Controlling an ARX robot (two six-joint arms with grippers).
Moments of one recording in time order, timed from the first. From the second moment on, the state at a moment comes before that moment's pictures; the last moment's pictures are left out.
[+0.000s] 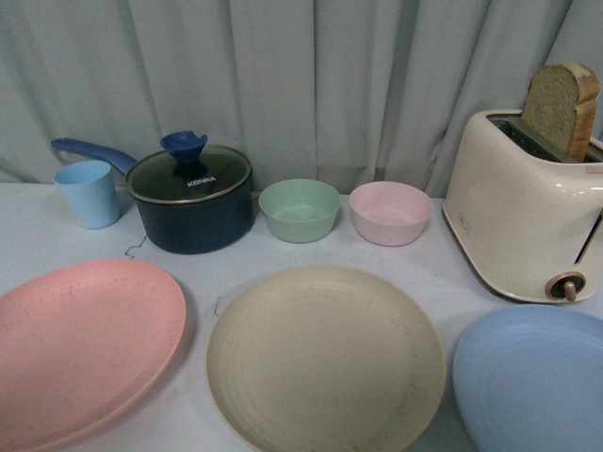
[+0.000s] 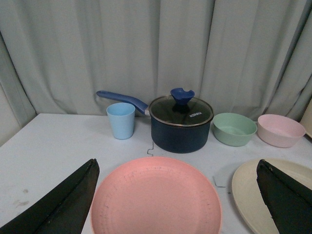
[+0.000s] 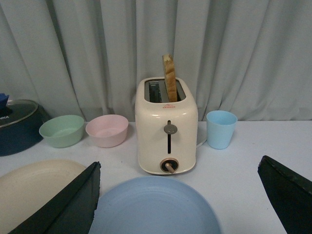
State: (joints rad) left arm 0.00 0.01 0.01 0.00 0.00 -0.01; right arm 0.00 0.00 0.01 0.00 0.00 0.00
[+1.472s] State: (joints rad) left arm 0.00 0.01 0.01 0.00 0.00 -0.01; right arm 0.00 0.00 0.01 0.00 0.00 0.00
